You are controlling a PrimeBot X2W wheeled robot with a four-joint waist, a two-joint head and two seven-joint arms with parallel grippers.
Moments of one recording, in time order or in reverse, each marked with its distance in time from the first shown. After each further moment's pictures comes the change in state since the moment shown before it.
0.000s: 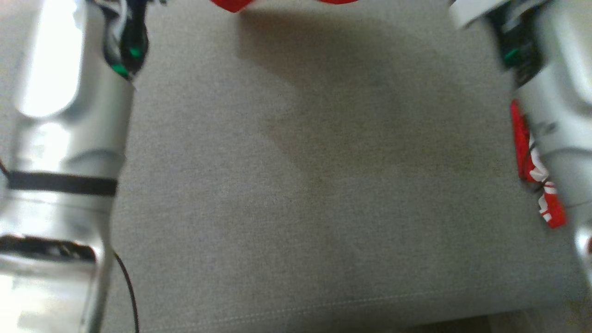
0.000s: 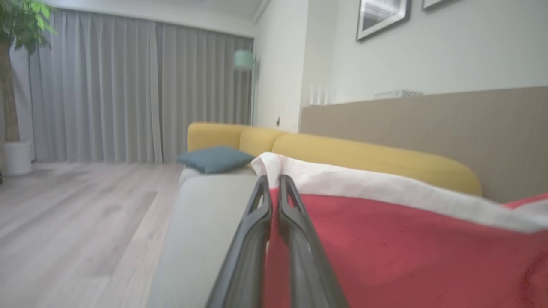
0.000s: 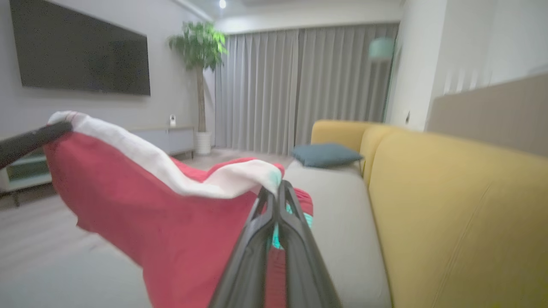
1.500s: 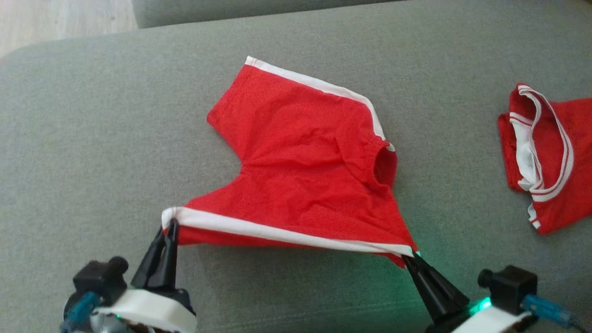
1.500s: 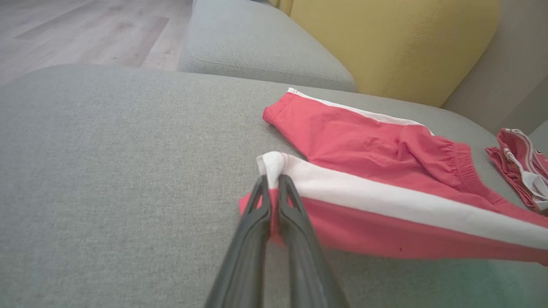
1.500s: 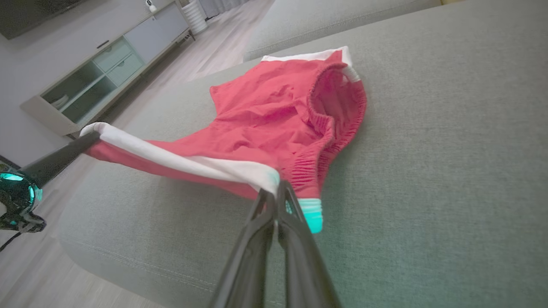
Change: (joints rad) left arm 1.291 -0.055 0.194 -0.762 0.106 -0.026 0.196; right arm 1.368 0.054 -0.201 -0.788 -0.079 0.000 0.255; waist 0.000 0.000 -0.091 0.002
